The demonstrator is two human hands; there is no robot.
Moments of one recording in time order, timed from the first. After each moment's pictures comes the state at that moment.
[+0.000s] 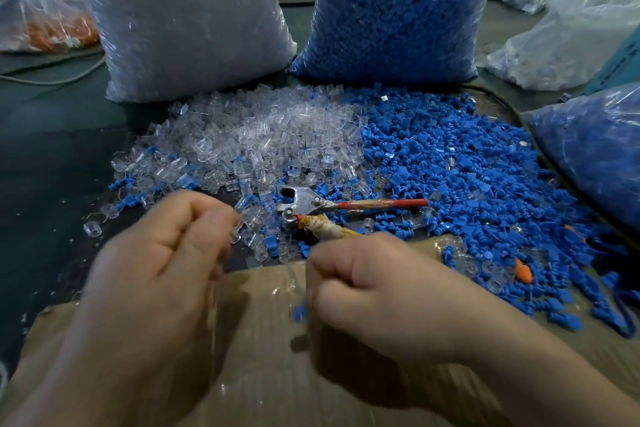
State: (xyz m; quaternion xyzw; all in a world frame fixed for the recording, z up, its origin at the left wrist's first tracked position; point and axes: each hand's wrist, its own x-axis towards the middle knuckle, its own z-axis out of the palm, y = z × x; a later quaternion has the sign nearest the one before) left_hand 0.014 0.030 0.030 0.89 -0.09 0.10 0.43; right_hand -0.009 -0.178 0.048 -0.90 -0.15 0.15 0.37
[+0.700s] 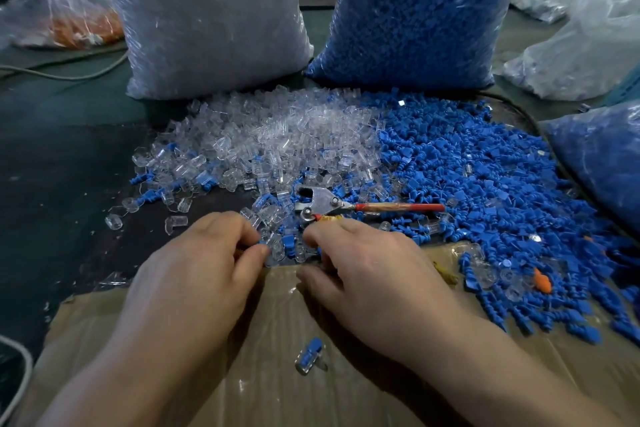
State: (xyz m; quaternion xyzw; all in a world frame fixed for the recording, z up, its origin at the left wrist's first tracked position) left_hand 0.026 0.030 0.016 0.97 -0.06 0.03 0.22; right_hand 0.000 -0.154 0.021 -0.96 -0.17 -0.07 0.22
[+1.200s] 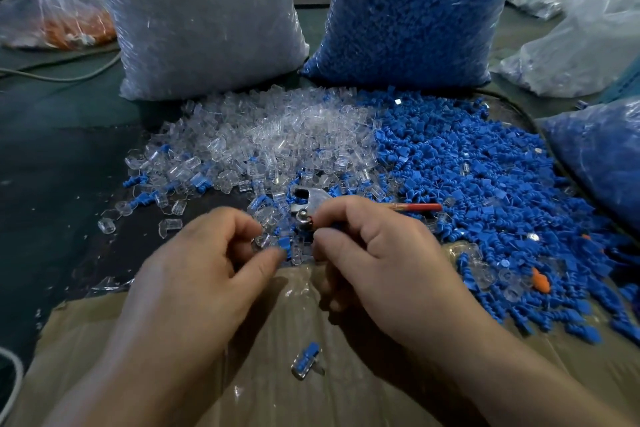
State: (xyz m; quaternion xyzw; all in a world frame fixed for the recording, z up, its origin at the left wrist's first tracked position) left_hand 0.019 0.023 0.017 0.94 -0.04 0.03 0.34; right_hand 0.003 -0.164 0.018 -0.85 -0.06 -0.02 0.53
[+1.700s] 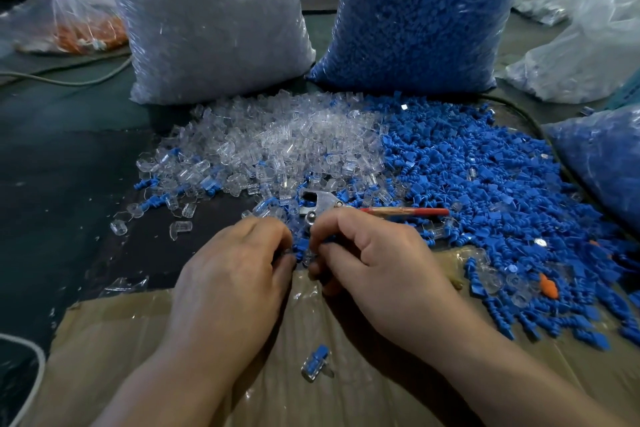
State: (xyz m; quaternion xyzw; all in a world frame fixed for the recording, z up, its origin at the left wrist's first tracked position) left_hand 0.025 0.009 0.004 0.96 -0.14 0.10 0.20; right_hand 0.012 -0.160 0.004 -0.88 -0.08 -0.04 0.47
